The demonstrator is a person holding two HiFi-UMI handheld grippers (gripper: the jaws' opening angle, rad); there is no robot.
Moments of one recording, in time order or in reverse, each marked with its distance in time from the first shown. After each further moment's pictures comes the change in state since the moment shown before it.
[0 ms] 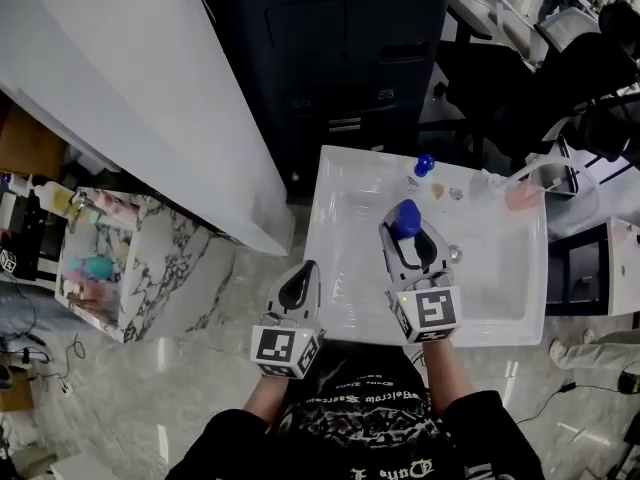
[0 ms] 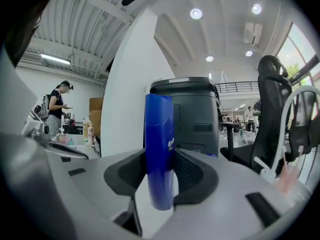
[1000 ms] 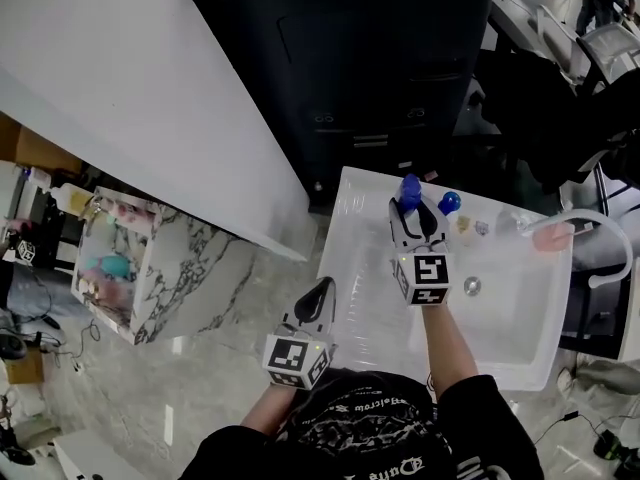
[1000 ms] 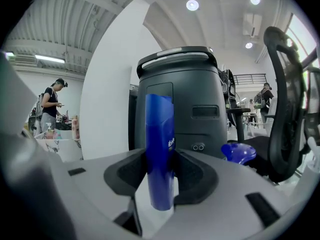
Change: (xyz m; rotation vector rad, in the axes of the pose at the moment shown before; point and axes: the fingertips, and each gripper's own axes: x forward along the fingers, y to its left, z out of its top) left arm 0.057 0.013 -0.018 -0.022 0.114 0.048; right arm 0.143 -0.062 -0.053 0.023 0.038 0.013
